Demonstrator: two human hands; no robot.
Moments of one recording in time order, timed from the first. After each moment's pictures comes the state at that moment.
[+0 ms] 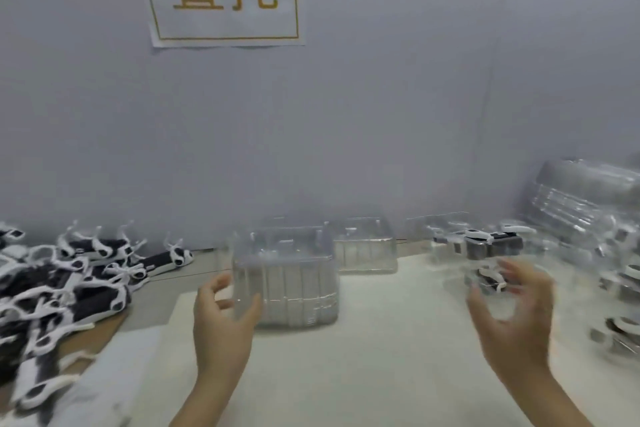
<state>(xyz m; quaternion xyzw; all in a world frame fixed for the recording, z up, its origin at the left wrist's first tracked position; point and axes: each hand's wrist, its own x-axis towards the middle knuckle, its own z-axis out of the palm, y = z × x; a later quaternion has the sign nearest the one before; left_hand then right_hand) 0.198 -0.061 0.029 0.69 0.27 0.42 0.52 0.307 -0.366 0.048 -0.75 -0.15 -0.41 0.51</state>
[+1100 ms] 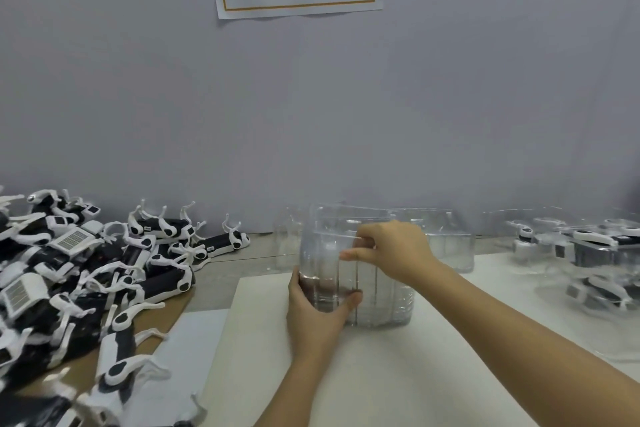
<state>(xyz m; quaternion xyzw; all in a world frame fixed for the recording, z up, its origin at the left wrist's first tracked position) 0.259 -0.028 -0.037 0.68 0.26 0.36 0.58 0.359 -0.143 0.091 -0.87 -0.44 -0.16 0.16</state>
